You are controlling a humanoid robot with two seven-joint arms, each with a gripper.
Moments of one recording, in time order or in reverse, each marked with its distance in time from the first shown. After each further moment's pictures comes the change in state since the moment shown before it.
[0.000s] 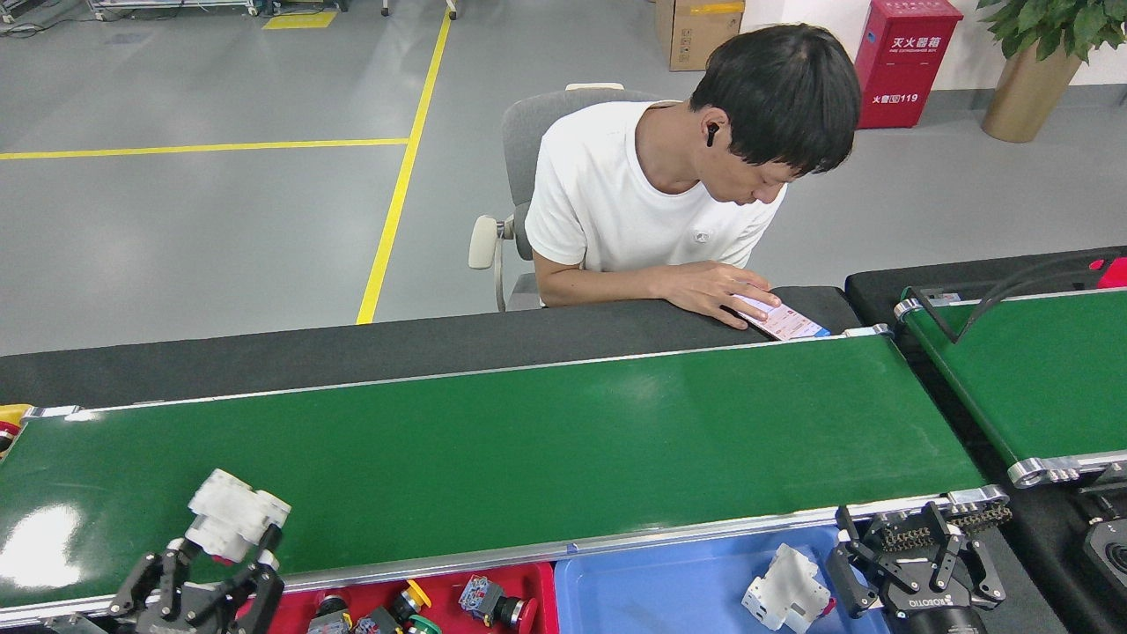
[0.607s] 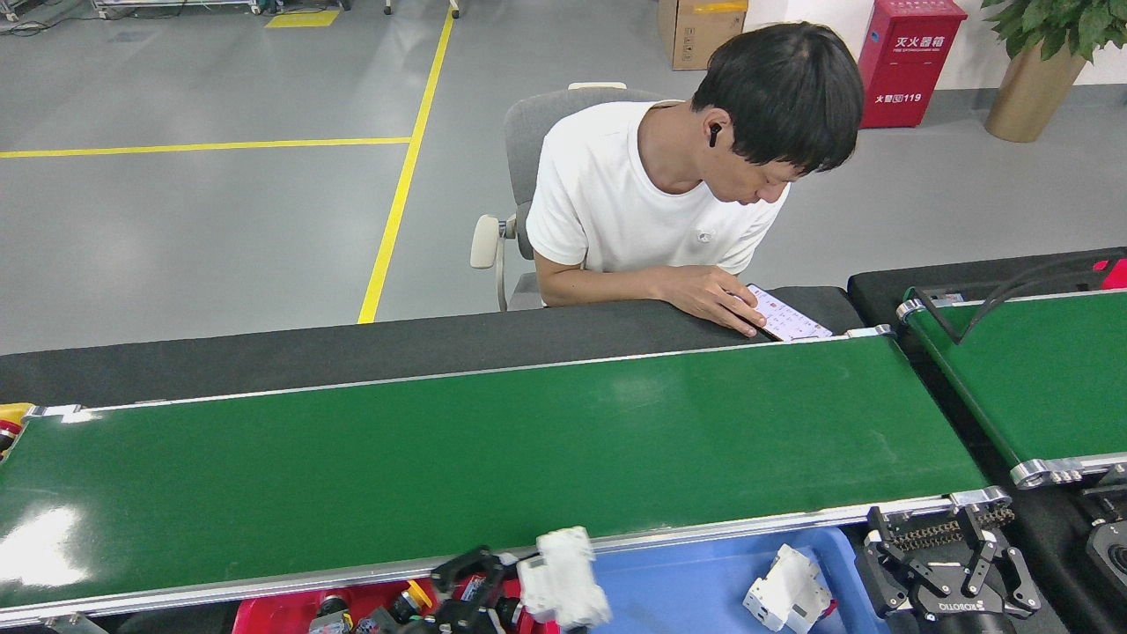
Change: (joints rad) left arm -0.245 -0.114 -0.611 0.070 -0.281 -0.166 -0.137; right arm 0.007 0.000 -0.059 0.003 0.000 0.004 0.000
